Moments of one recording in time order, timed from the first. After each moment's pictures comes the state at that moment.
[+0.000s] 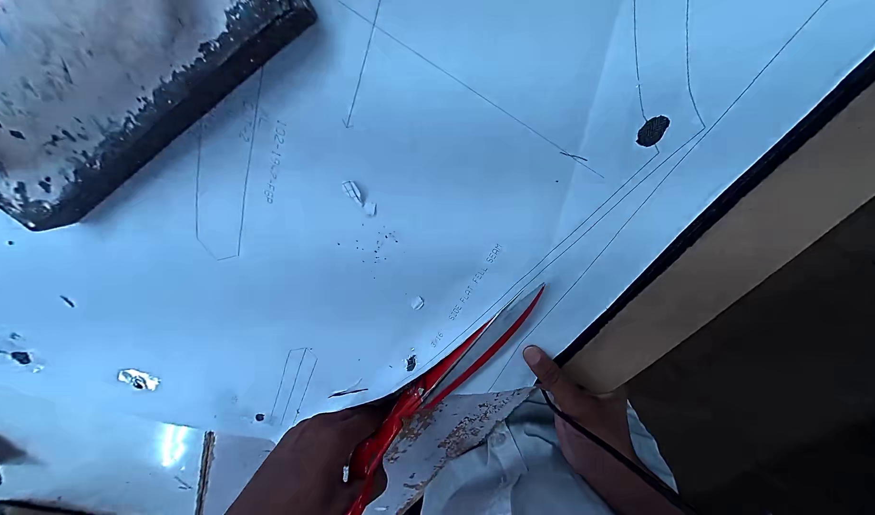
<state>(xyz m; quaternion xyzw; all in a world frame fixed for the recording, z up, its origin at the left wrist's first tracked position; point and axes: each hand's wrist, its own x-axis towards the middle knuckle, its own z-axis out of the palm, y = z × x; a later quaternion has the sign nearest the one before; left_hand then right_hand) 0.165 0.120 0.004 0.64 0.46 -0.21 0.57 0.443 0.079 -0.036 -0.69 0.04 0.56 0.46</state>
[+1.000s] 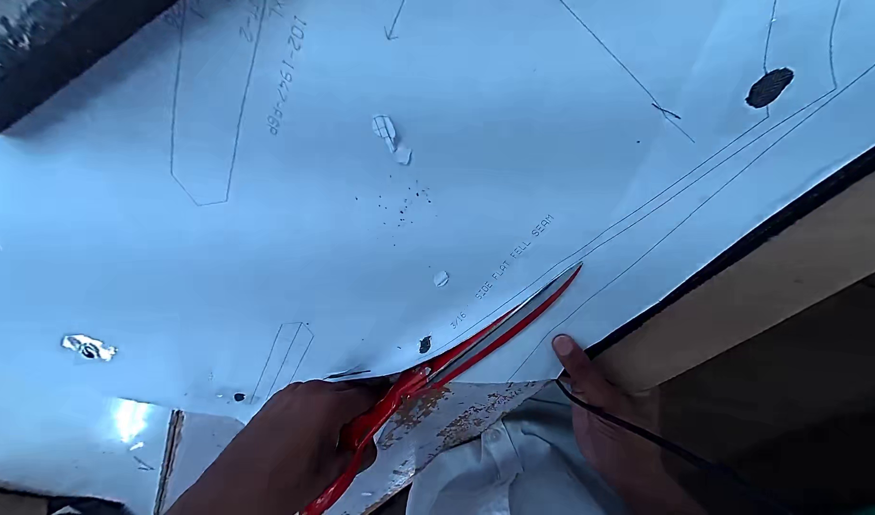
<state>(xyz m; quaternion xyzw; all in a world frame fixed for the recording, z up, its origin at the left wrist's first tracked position) 0.150 0.117 -0.015 0.68 0.46 -0.18 0.55 0.443 0.078 -0.037 -0.72 0.02 0.54 0.44</state>
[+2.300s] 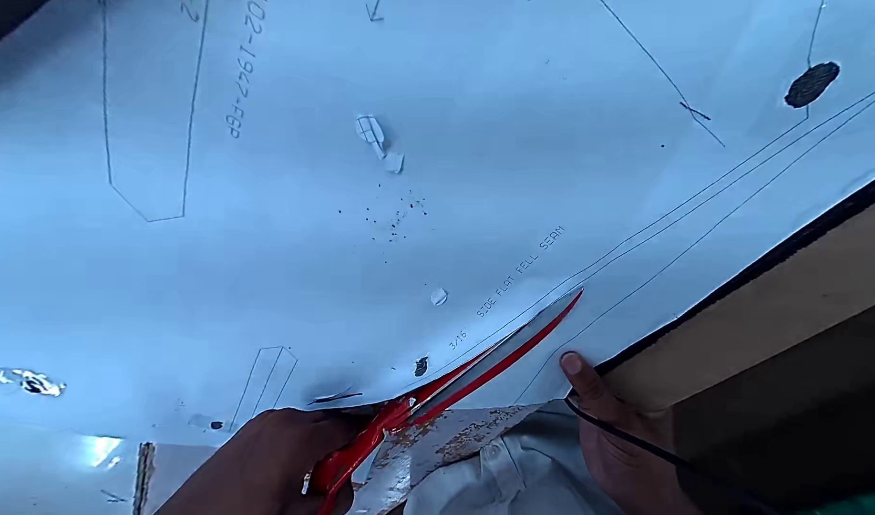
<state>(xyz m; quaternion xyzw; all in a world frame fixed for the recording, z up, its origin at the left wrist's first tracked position) 0.139 0.140 -0.012 0.62 0.39 -0.20 0.65 0.442 0.078 -0.036 -0.71 0.02 0.53 0.46</state>
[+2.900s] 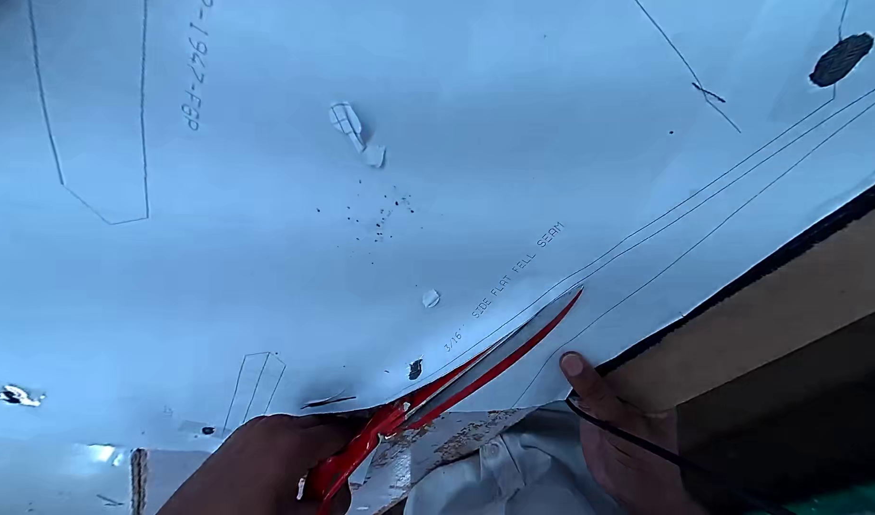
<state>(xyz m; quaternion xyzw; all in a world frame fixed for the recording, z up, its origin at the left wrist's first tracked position) 0.144 0.147 -0.007 0.59 0.40 -0.23 0.66 0.443 0.077 -0.036 -0.70 0.00 0.54 0.46</state>
